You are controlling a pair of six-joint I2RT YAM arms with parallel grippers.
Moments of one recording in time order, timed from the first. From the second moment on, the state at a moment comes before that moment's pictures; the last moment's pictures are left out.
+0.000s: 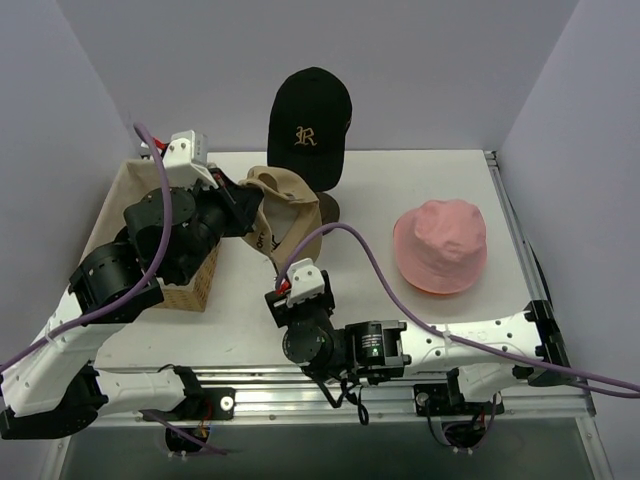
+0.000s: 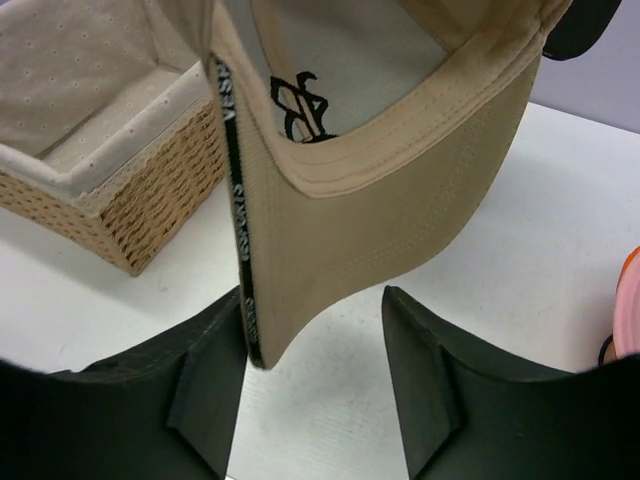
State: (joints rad) left arm -1.01 1.13 1.77 -0.79 -0.64 -0.59; right arm 1.58 1.41 1.24 -0.21 1.17 0.31
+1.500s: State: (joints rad) left arm -1.03 0.95 1.84 -0.68 -0.75 -0.24; right arm 0.68 1.80 2.31 -0.54 -0.38 0.40
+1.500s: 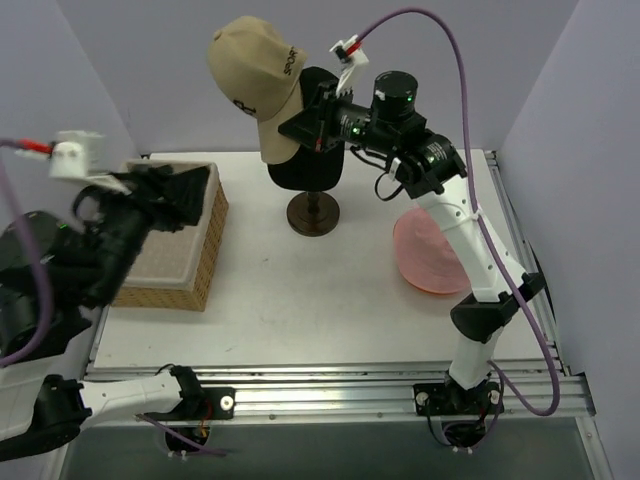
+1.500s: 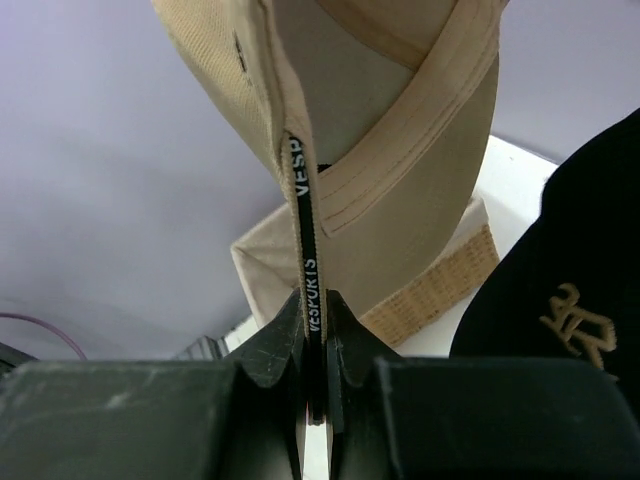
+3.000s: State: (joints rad) left arm -0.16 1.60 1.78 0.37 0.85 -0.92; right arm 0.32 1.83 1.95 0.74 -0.94 1.42
